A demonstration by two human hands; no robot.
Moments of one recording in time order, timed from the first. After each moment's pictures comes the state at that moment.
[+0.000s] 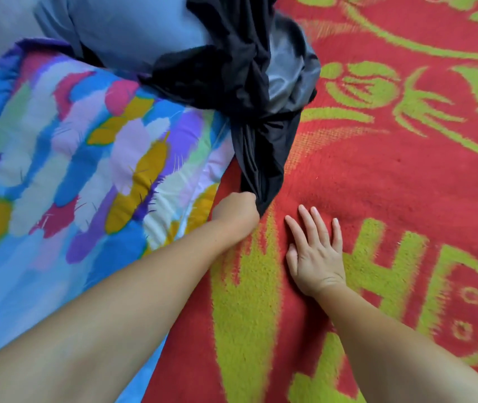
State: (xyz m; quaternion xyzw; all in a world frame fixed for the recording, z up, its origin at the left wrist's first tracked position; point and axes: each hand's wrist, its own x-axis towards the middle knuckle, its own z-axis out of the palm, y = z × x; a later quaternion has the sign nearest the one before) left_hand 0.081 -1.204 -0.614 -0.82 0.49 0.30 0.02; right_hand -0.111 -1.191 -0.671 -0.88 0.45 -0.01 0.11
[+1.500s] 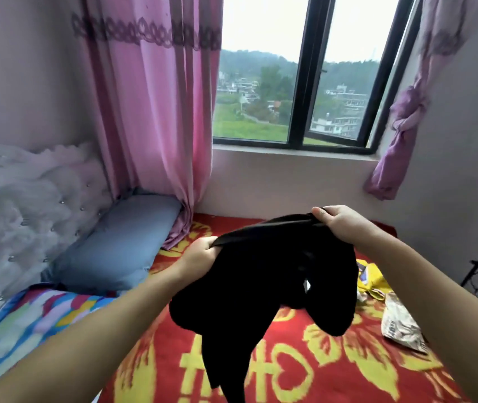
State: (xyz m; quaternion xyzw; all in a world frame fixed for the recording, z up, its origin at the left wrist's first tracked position) left_hand -0.201 -1.085 -0.078 -0.58 0.64 0.30 -0.40; right_hand -0.487 -1.135 0.011 -0.70 0.58 -0.28 0.29
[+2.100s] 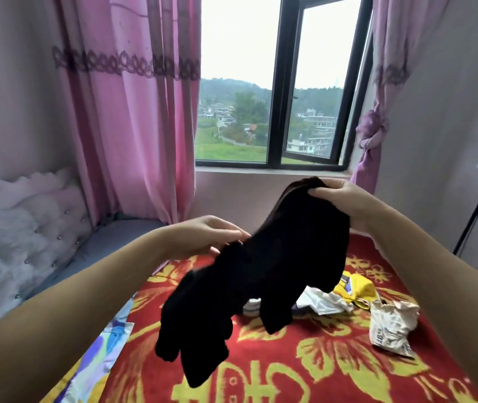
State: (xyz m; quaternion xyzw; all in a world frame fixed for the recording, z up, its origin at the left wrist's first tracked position) left_hand -0.201 -1.067 0.032 -0.39 0.72 0.51 -0.27; right_hand -0.492 -1.101 0.083 -0.65 0.46 -0.42 0.44
